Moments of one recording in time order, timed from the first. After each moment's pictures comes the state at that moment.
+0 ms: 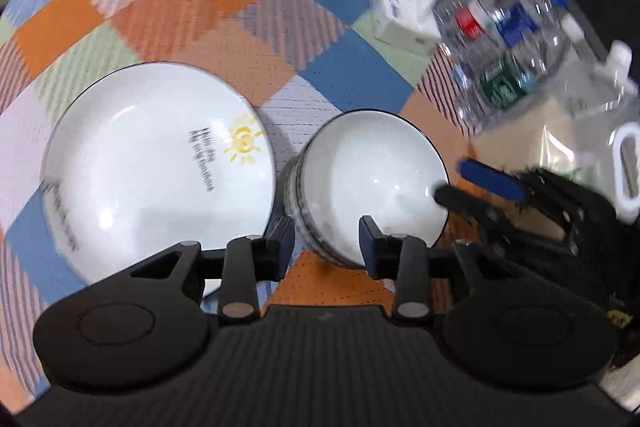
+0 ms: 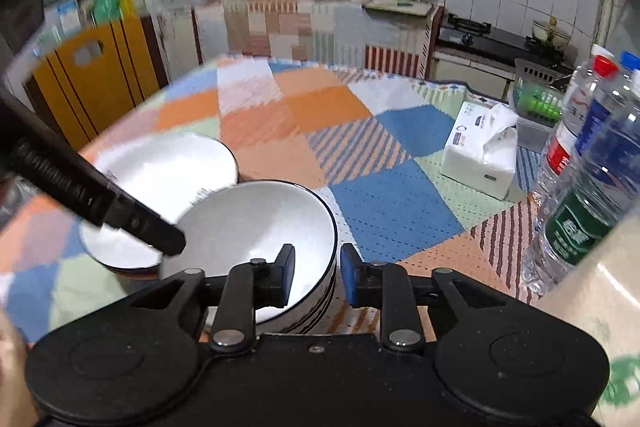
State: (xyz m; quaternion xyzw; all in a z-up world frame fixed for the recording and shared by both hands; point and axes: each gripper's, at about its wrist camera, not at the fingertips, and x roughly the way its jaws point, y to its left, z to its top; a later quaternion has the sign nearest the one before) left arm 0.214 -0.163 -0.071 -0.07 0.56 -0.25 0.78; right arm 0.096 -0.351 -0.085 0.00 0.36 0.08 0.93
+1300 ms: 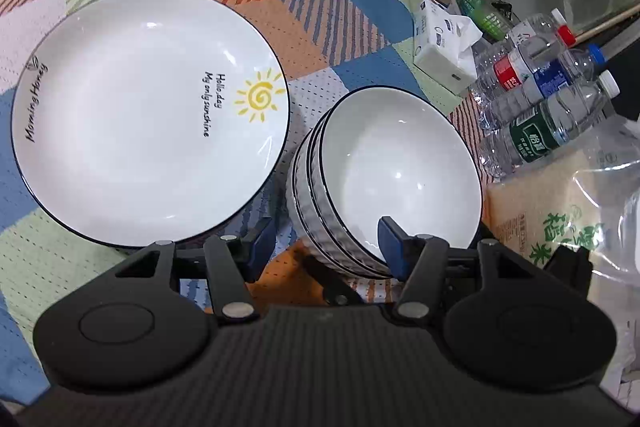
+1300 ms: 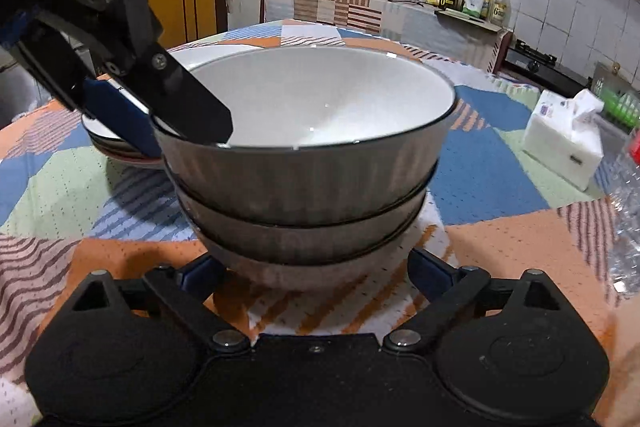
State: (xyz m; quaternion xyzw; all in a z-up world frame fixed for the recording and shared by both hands) left arm 0.179 -0.169 -0.139 -0.18 0.52 -0.19 0.81; right arm 0.106 -0.323 -0.198 -0.07 0.35 0.16 0.92
